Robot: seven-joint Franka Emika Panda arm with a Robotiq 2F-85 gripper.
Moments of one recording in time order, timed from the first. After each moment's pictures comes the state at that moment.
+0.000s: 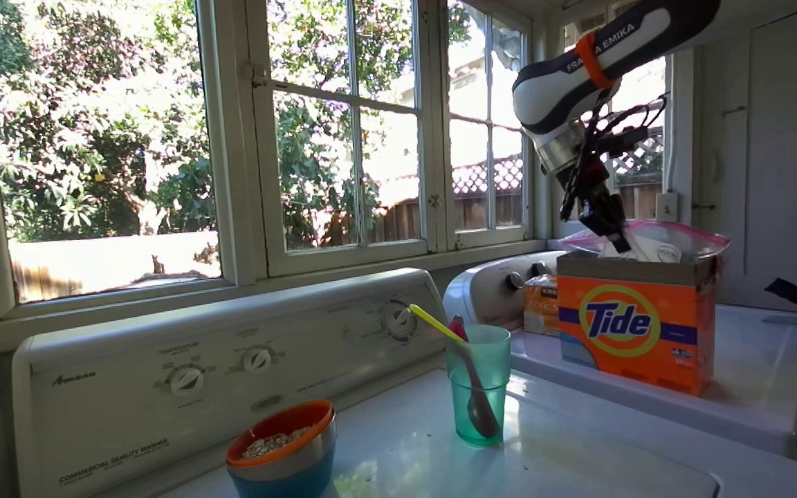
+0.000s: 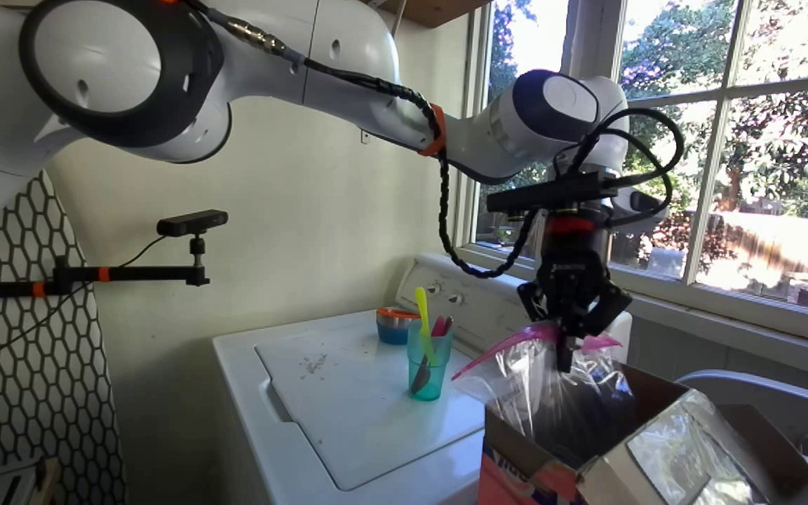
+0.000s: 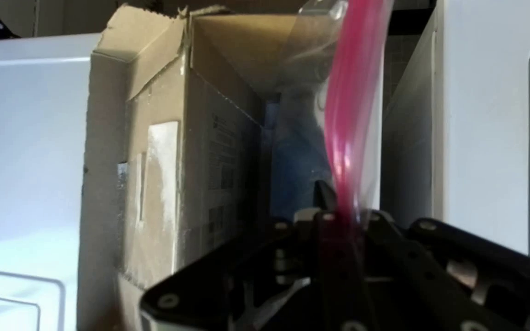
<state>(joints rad) -0.20 0.67 -0.12 -1.04 -0.31 1.43 -0.32</state>
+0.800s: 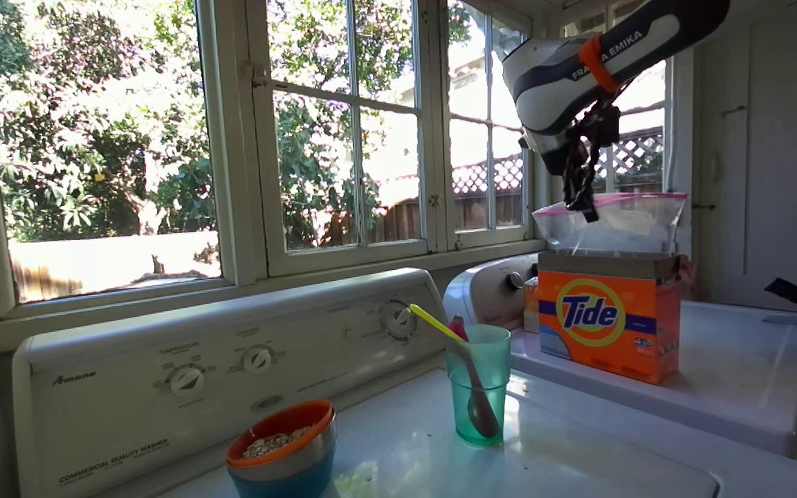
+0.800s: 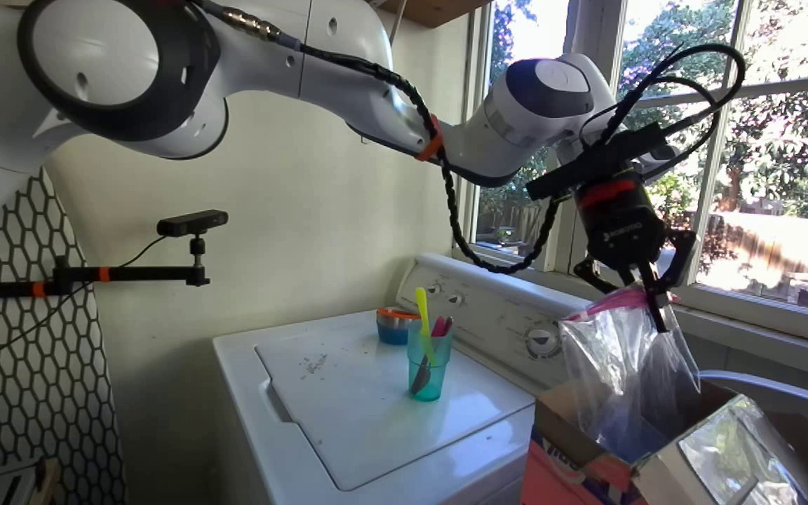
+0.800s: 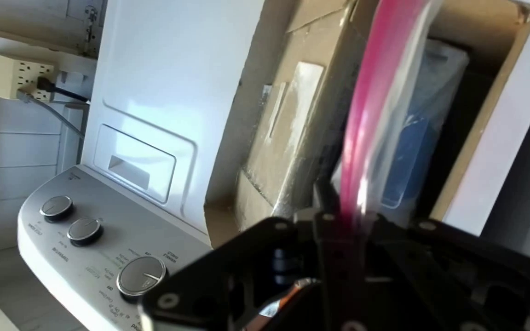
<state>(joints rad) -0.18 0.65 -0.13 -1.04 -0.52 1.73 -0.46</state>
